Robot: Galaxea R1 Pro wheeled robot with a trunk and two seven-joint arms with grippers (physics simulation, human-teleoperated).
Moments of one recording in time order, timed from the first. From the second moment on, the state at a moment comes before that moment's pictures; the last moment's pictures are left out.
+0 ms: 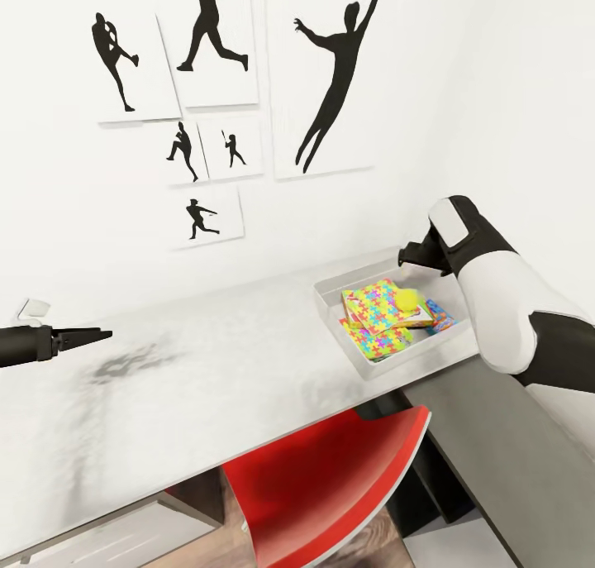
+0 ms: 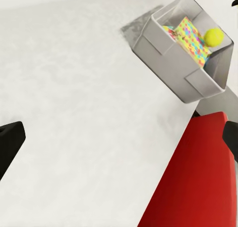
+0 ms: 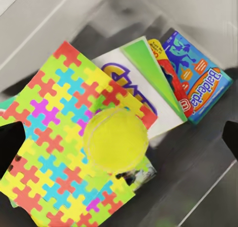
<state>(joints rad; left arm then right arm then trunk) -0.64 0.55 0.45 -1.43 -0.16 1.04 -1.56 -1.56 -0.04 -0.15 -0.41 -0.41 1.05 -0.62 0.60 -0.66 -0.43</state>
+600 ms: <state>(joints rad) -0.64 0.55 0.45 -1.43 -0.16 1.04 -1.56 -1.56 -0.04 -0.15 -0.41 -0.41 1.05 -0.62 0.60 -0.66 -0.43</state>
